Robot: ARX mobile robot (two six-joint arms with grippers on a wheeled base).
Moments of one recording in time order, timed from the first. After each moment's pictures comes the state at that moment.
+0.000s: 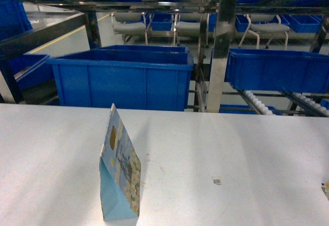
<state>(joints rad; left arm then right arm) 0.00 0.28 0.01 0.28 0.00 -0.01 0.00 0.00 0.01 0.00 0.00 0.00</state>
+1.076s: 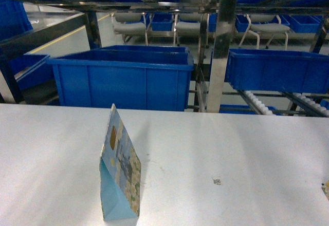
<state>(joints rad) 0.00 0.01 0.02 0.00 0.00 -0.01 0.00 0.00 0.01 0.00 0.00 0.00</state>
